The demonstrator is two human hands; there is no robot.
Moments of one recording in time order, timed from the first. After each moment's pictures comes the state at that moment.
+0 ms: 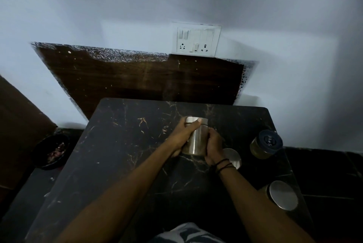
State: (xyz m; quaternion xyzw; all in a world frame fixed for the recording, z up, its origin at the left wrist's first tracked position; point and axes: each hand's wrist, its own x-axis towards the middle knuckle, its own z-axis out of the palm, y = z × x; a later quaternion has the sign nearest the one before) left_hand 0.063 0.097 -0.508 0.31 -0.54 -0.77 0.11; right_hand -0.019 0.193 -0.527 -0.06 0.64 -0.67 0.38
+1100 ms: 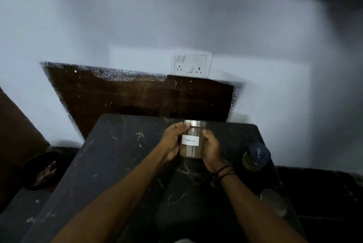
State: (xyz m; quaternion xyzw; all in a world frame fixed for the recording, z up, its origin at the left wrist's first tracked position) left_hand 0.089 0.102 -0.467 0.24 -0.43 -0.85 0.18; right_hand -0.007 0.214 -0.489 -0.15 0.55 -0.72 0.40
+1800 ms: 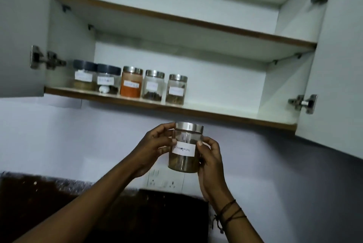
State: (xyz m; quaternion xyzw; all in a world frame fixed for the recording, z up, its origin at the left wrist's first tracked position) left_hand 0.054 0.045 -0.135 -0.01 -0.67 -0.67 0.33; right_hand -0.062 0.182 -0.162 -0.38 0.44 -0.80 0.14
